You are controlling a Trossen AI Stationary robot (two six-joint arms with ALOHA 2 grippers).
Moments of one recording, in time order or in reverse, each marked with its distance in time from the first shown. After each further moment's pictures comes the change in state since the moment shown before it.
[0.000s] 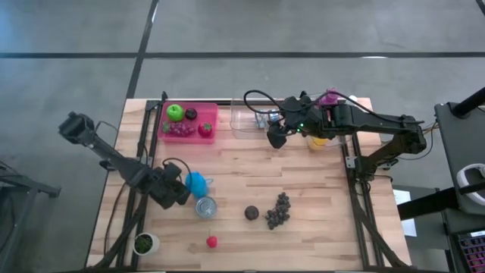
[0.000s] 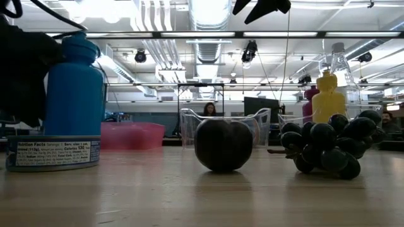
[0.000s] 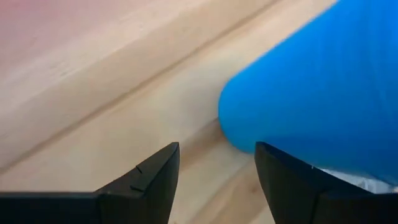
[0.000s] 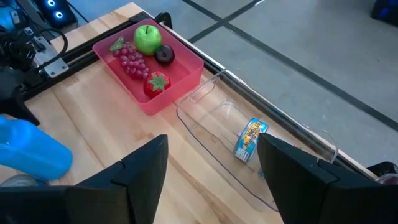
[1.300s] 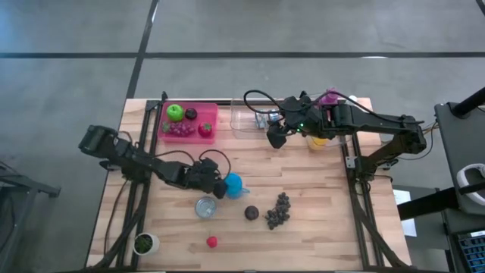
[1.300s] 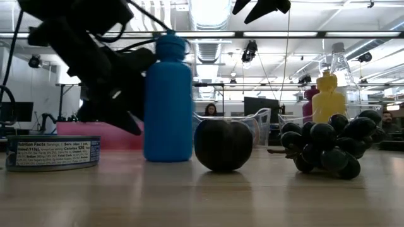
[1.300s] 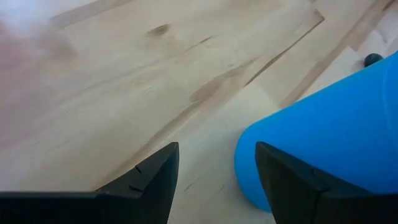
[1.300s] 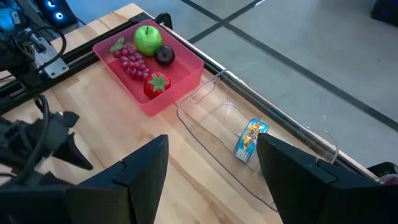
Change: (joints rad) left arm 0.349 0.476 0.133 0.686 -0.019 0.491; right arm 0.000 0.000 0.000 0.003 0.001 0.000
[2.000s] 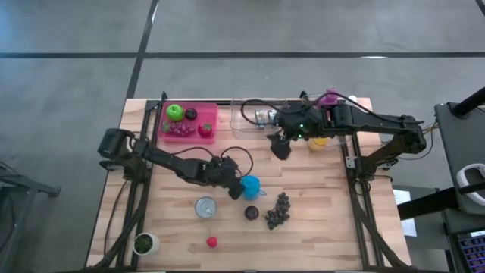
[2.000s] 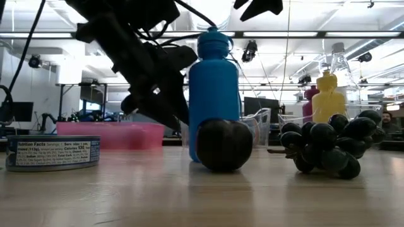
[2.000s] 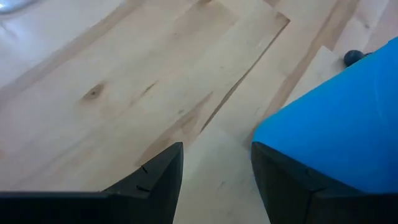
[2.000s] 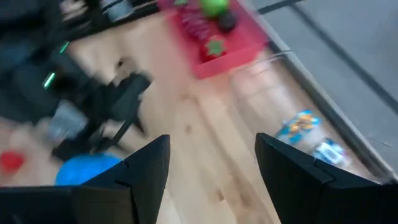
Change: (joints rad) left arm 0.084 0.185 0.256 -0.044 0.080 0.276; right arm 0.006 0.000 0.000 -0.026 -0.258 -0.177
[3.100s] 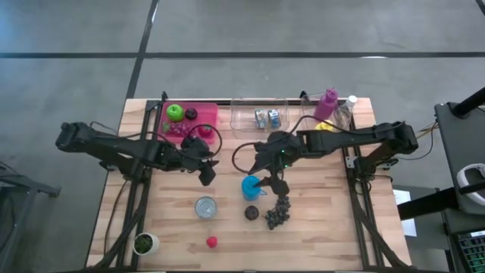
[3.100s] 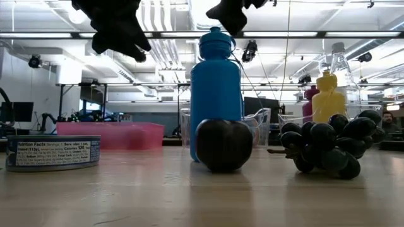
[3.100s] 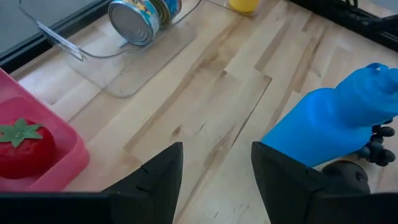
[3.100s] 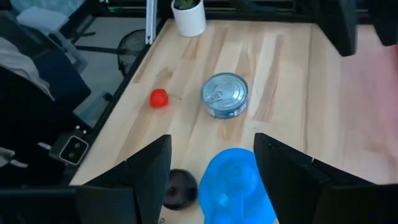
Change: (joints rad) left arm -0.003 -0.540 -0.002 -0.418 -0.101 0.151; right arm 0.082 0.094 -0.319 0.553 -0.605 -0.324
